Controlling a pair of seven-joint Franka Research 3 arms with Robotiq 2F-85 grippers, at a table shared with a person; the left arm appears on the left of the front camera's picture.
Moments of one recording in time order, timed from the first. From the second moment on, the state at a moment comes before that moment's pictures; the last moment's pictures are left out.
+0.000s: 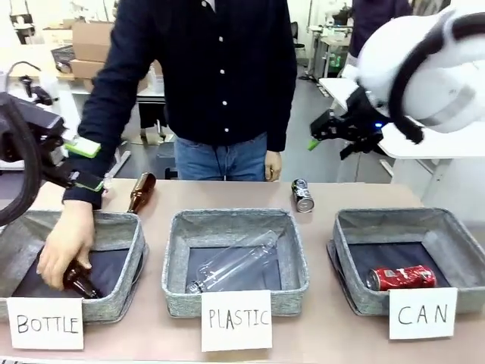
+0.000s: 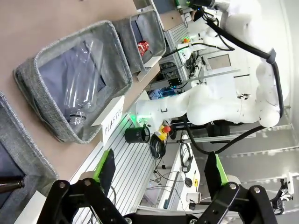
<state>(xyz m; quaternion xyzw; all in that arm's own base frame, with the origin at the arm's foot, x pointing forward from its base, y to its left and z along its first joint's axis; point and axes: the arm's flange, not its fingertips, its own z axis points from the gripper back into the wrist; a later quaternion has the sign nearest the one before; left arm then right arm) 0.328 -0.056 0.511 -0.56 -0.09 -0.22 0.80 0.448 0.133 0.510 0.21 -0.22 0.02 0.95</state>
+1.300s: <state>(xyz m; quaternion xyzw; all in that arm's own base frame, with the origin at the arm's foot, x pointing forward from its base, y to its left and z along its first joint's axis) 0.328 -0.055 0.511 -0.56 -0.09 -0.22 0.80 0.610 0.178 0.363 0.06 -0.15 0.06 0.99</state>
